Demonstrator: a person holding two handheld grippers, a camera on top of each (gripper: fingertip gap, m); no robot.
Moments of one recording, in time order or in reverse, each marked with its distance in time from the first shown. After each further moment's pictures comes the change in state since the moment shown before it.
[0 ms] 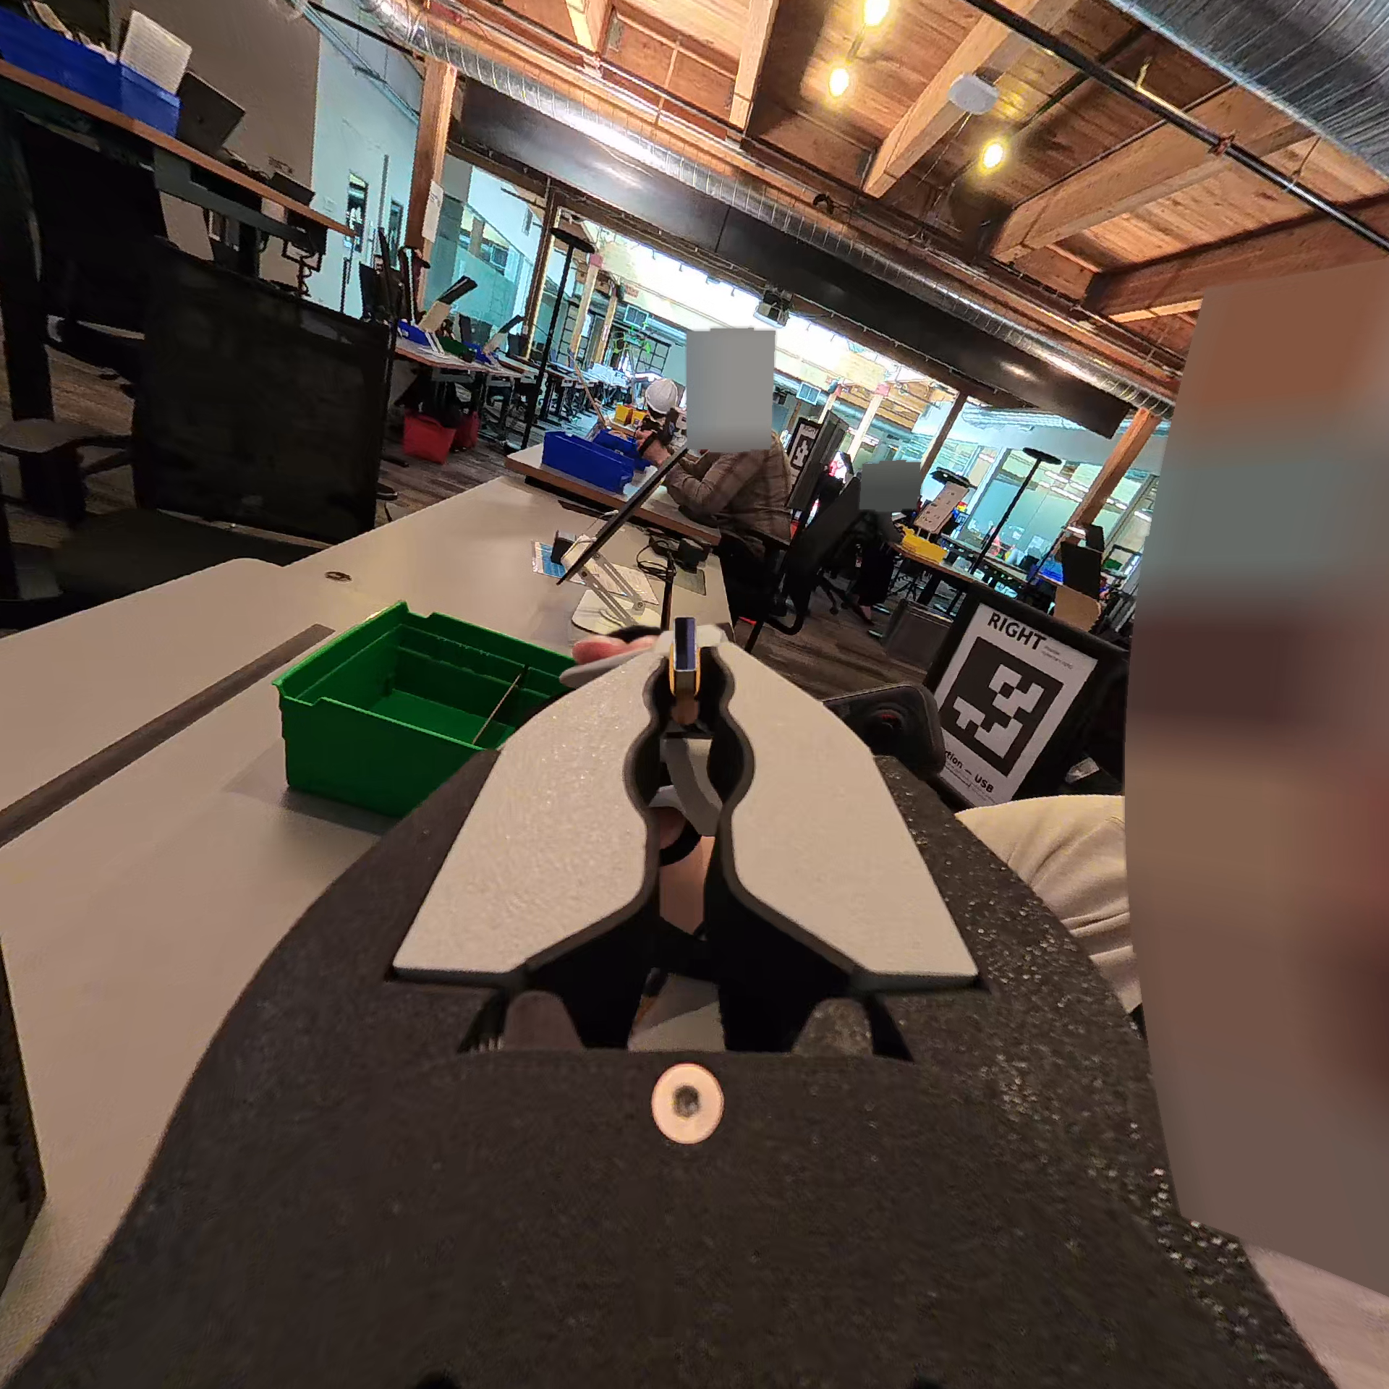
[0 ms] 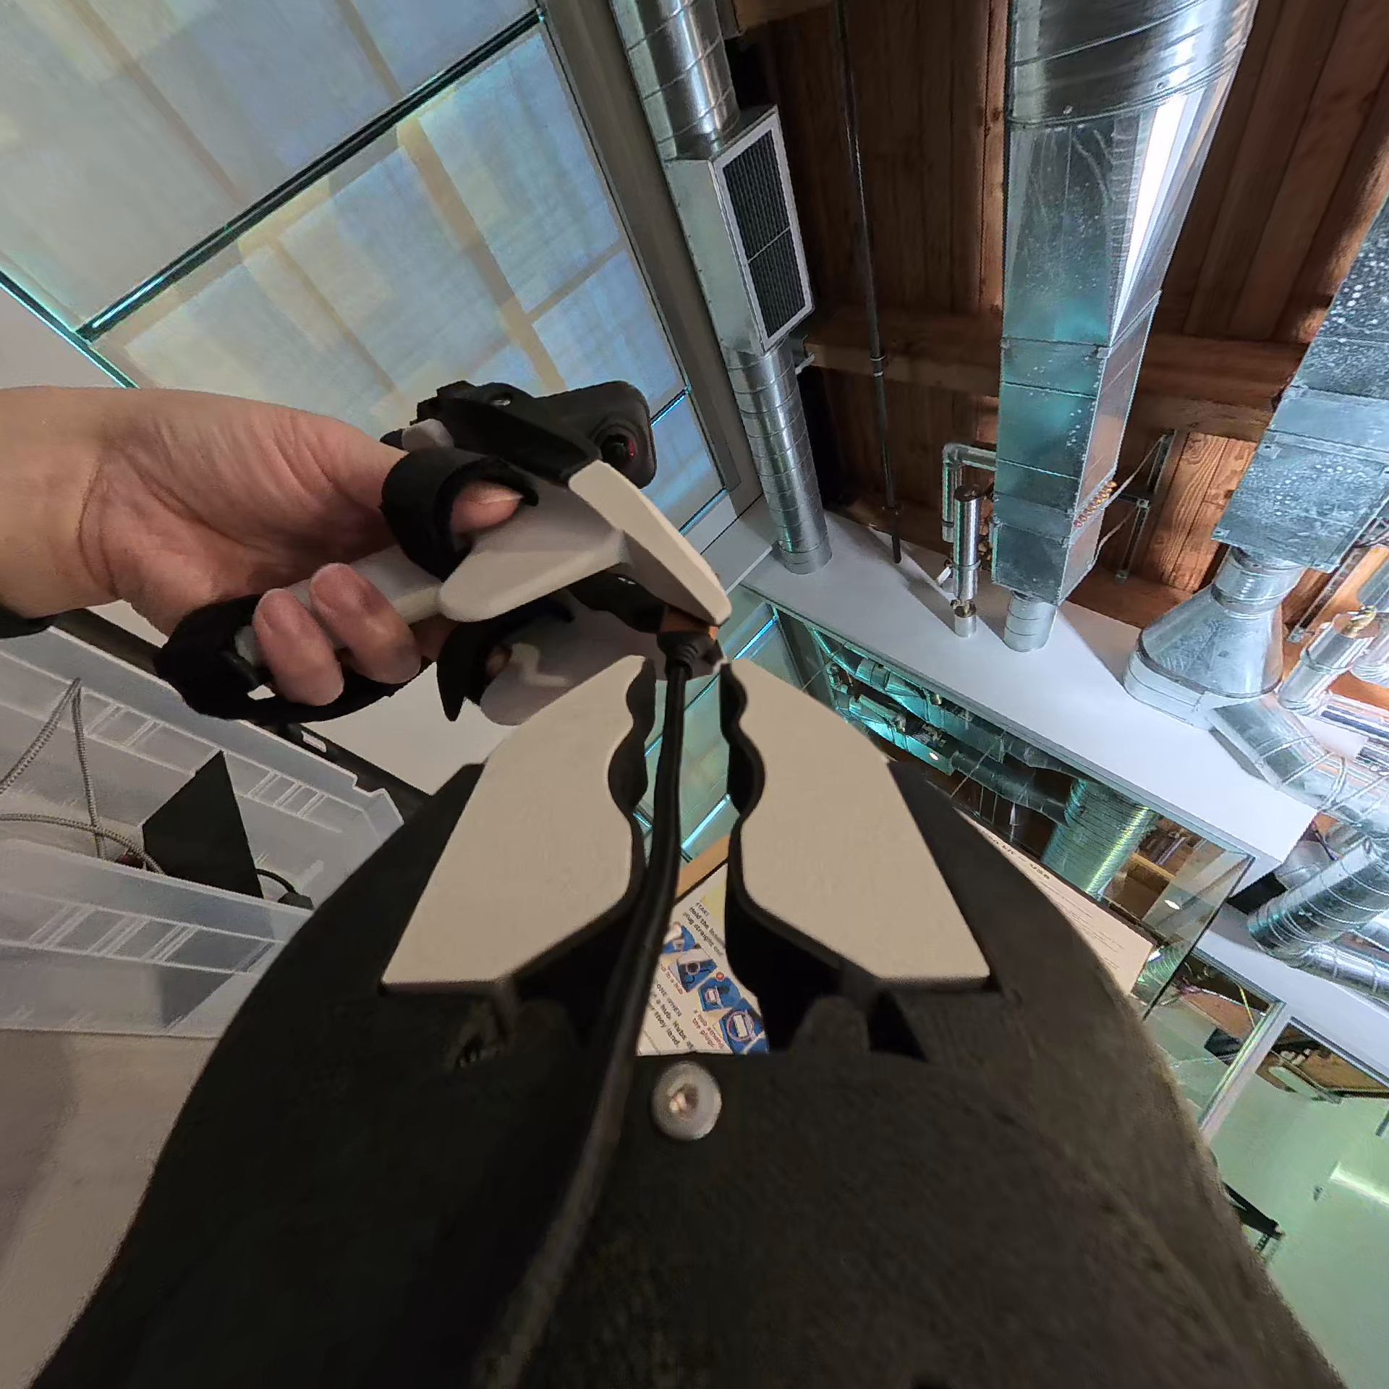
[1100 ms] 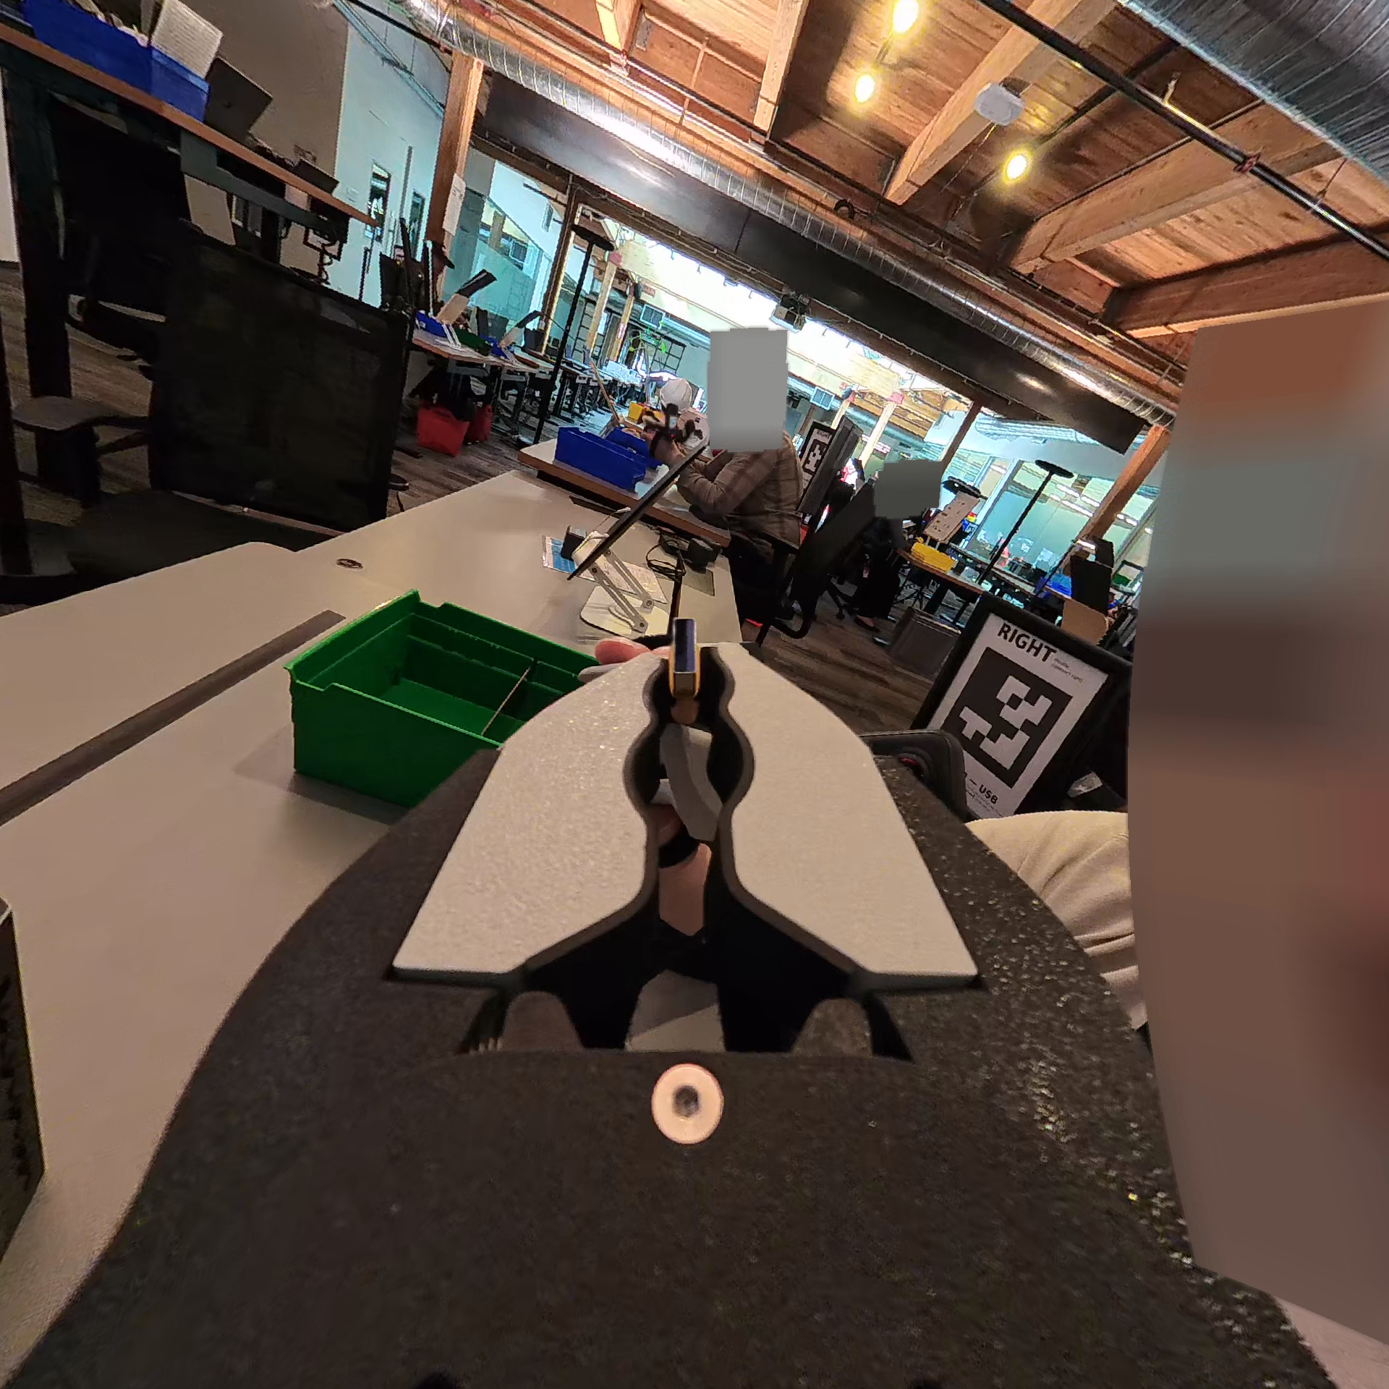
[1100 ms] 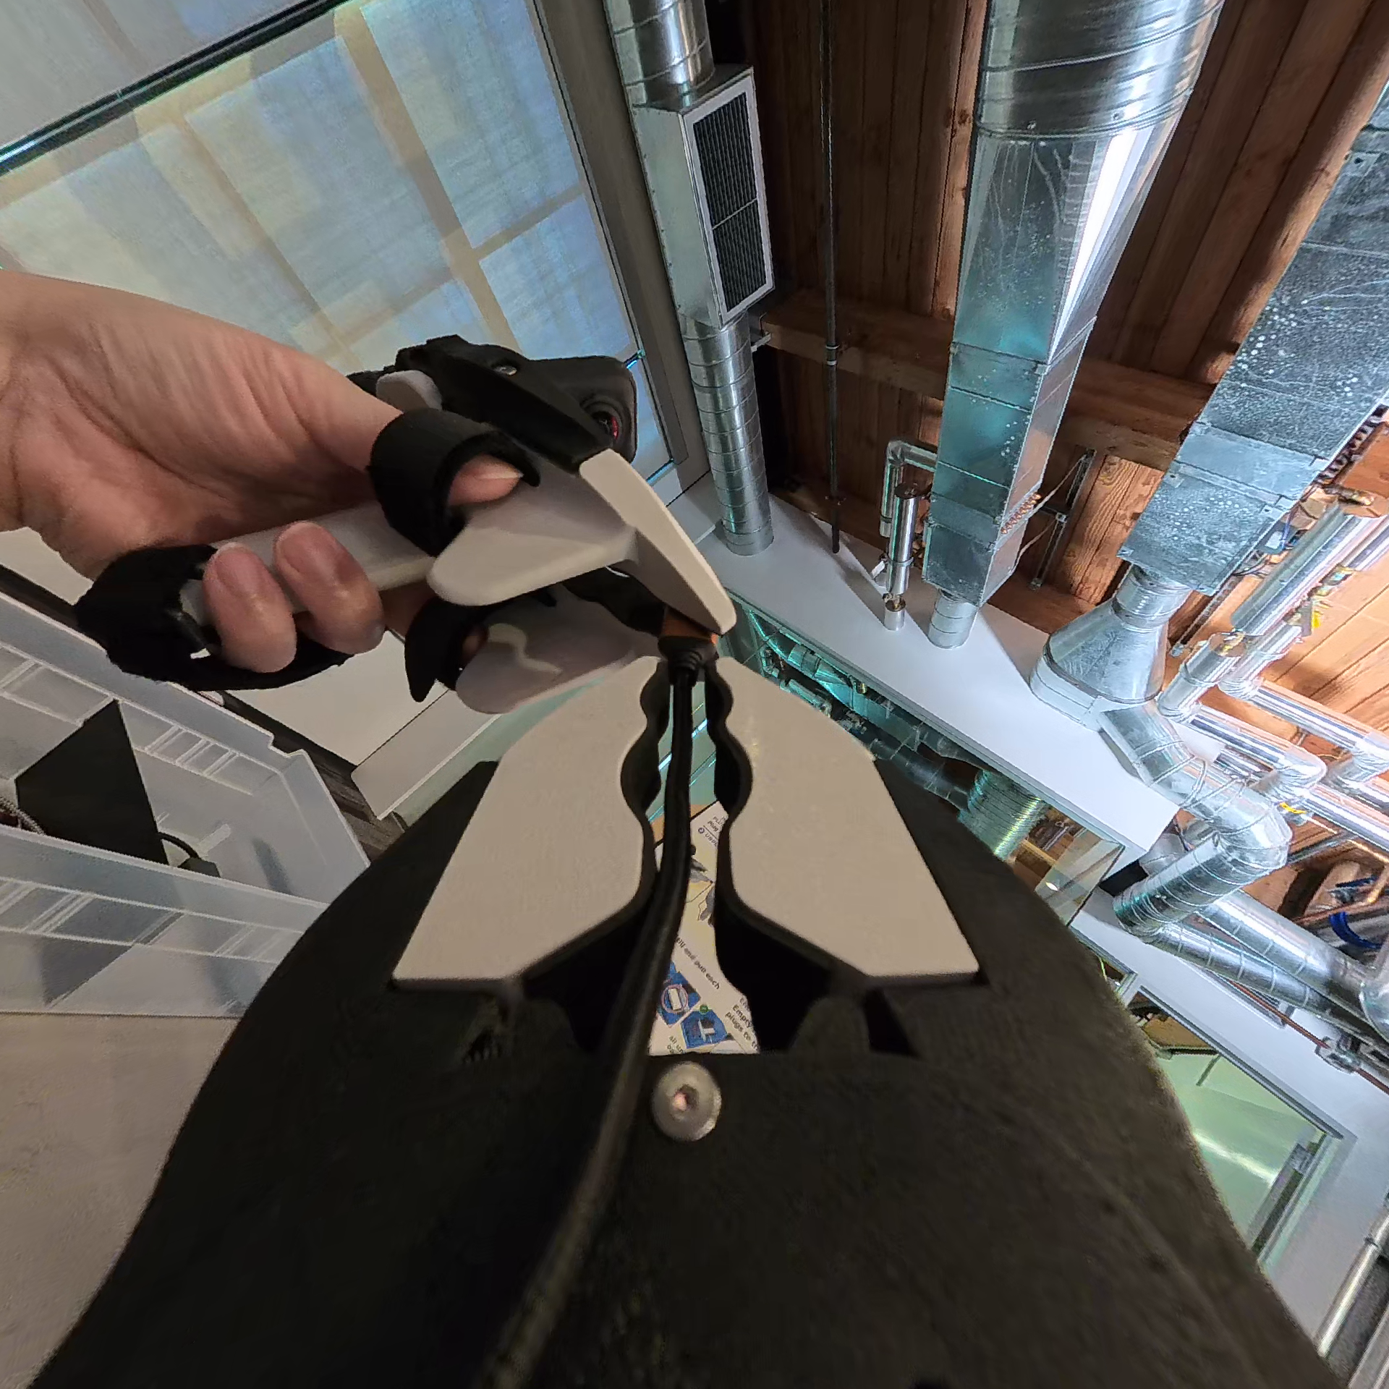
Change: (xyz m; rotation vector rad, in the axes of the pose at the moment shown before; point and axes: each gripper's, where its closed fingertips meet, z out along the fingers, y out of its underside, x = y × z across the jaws) left arm -0.010 0.000 0.000 0.001 -0.023 -0.028; right arm 0.001 0.005 0.001 -0.042 0.064 -0.117
